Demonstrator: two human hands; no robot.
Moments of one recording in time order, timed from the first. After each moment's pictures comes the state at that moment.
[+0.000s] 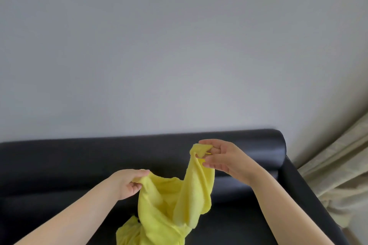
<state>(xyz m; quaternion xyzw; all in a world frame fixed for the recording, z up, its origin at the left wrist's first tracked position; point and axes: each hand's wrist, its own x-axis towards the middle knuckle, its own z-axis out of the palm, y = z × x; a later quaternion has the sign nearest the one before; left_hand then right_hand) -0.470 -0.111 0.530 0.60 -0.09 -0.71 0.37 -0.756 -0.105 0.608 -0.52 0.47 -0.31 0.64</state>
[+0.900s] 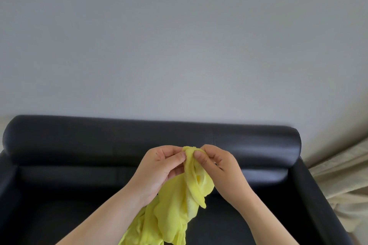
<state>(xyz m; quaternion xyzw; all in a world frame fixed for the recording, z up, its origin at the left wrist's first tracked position) -0.522 -0.055 0.599 0.44 -0.40 -0.66 0.46 -0.692 -0.065 0.602 -0.69 0.50 -0.34 0.40</state>
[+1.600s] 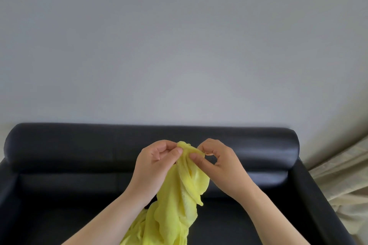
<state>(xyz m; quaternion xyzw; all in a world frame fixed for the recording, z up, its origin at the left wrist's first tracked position) -0.524 -0.048 0.604 0.50 -0.51 -0.47 0.51 -0.701 -0.070 0.609 -0.74 0.49 -0.32 0.33</state>
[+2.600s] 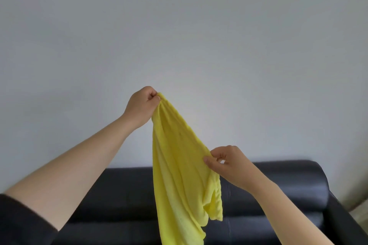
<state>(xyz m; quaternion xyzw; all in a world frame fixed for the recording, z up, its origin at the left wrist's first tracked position) -0.464 -0.211 0.748 0.62 -0.65 -0.12 0.43 -0.721 -0.150 0.647 -0.78 0.45 -0.32 0.28</state>
